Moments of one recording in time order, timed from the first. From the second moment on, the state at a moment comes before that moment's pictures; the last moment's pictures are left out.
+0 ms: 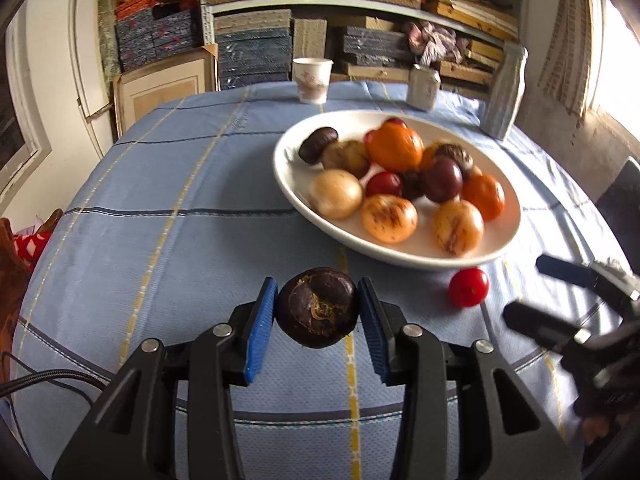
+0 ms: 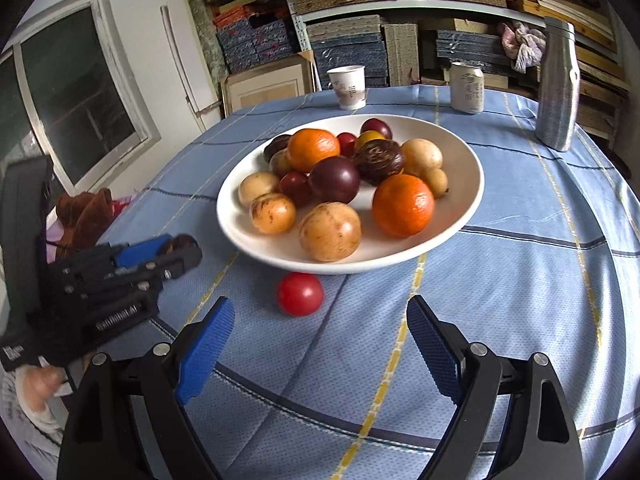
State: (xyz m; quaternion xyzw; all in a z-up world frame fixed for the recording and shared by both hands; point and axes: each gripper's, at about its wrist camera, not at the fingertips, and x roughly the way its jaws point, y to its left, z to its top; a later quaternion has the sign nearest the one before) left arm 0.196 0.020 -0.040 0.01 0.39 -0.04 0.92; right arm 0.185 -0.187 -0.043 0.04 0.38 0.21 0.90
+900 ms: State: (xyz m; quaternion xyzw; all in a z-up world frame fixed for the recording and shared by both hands) left arm 0.187 0.019 -0.028 0.00 0.38 -0.05 0.92; right arm 0.145 -0.206 -0.028 0.04 0.35 0.21 0.91
